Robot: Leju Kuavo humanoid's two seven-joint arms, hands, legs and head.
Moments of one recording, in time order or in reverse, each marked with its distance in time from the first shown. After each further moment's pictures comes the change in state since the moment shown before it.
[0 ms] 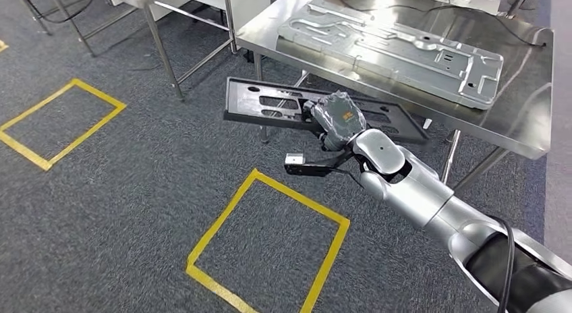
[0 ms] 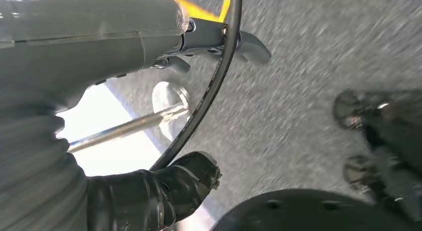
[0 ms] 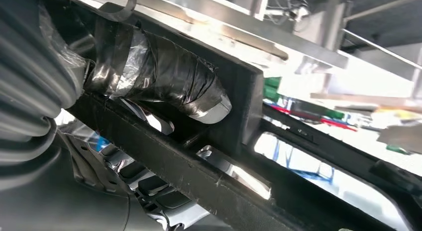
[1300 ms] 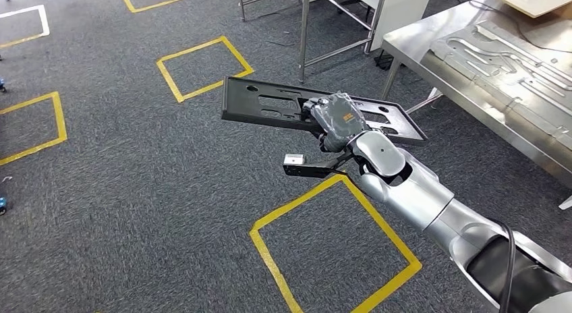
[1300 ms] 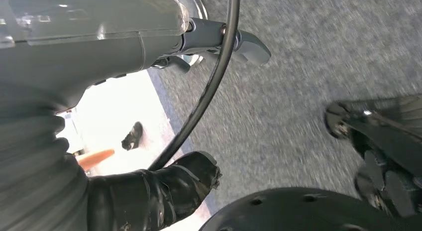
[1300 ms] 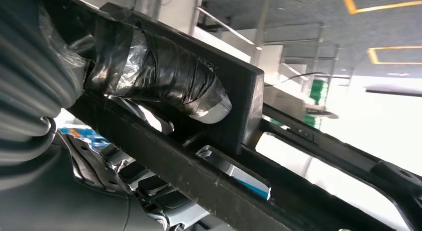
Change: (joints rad) left arm 0.009 -0.027 -0.004 -0.059 0.013 -0.015 0.017; right arm 0.023 0.006 -0.018 -0.039 0.007 0.001 0.013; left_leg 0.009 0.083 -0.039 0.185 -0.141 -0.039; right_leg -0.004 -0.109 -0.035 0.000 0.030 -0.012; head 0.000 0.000
